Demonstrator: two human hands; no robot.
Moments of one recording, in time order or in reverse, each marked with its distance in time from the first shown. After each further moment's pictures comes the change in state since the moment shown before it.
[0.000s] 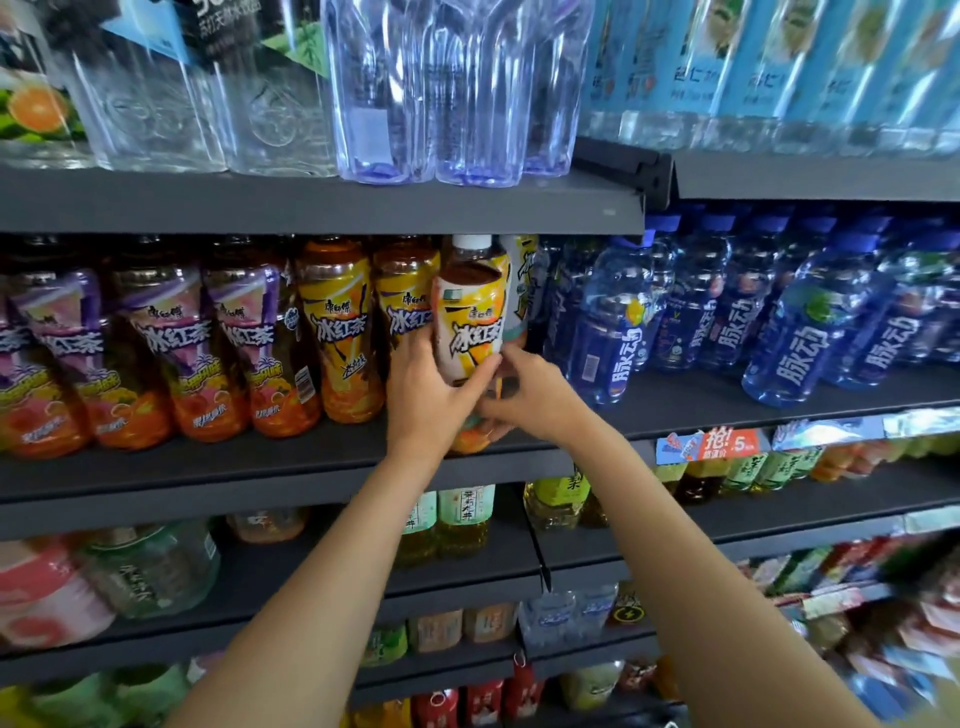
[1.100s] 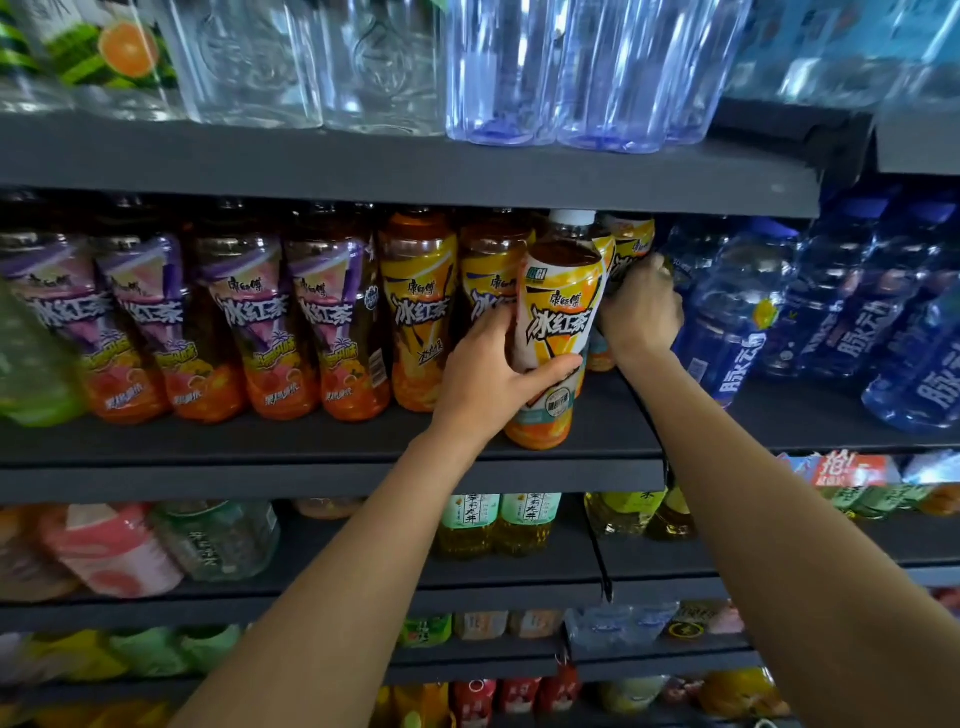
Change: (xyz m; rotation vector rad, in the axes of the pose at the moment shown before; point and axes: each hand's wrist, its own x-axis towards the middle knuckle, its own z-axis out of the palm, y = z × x) left_hand 0.025 -0.020 -0.019 -0.012 -0.174 0.046; right_hand 0.102 0.012 -0.007 -0.509 0.644 0.309
